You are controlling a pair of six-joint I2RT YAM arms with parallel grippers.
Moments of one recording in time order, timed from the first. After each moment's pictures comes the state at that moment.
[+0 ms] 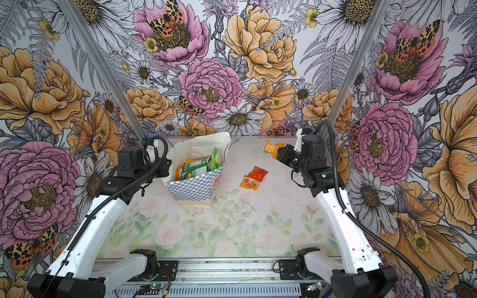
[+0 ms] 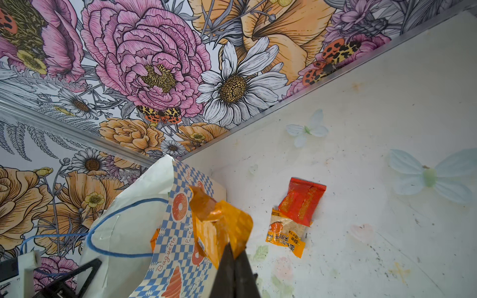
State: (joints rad) left arm -0.12 1.07 1.12 -0.61 0.15 -0.27; right arm 0.18 1.14 1.32 -0.65 -0.22 0.66
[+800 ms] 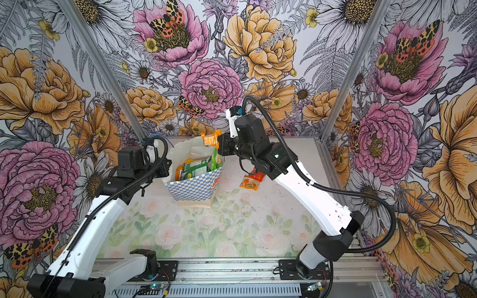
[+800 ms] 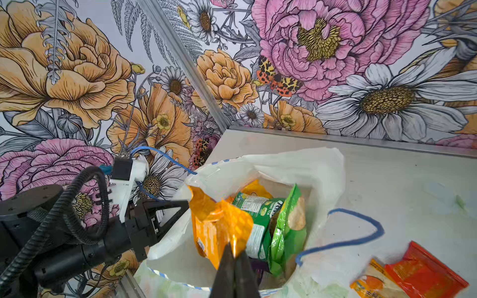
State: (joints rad) left arm -0.12 1.07 1.12 -0.61 0.15 -0.27; right arm 0.78 1.58 1.94 -0.75 0.01 0.46
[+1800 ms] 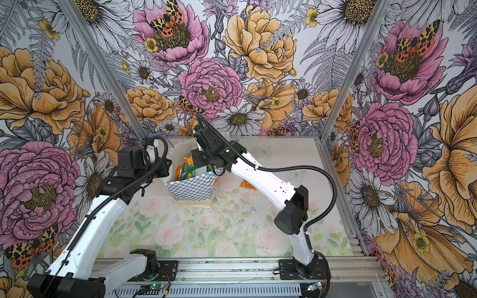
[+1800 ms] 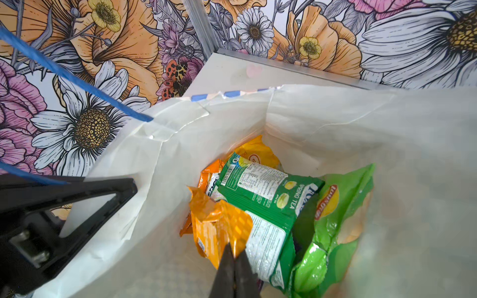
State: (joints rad) left arm -0.12 1.07 1.12 -0.61 0.16 -0.27; right arm 0.87 2.03 2.24 -0.90 0.03 0.39
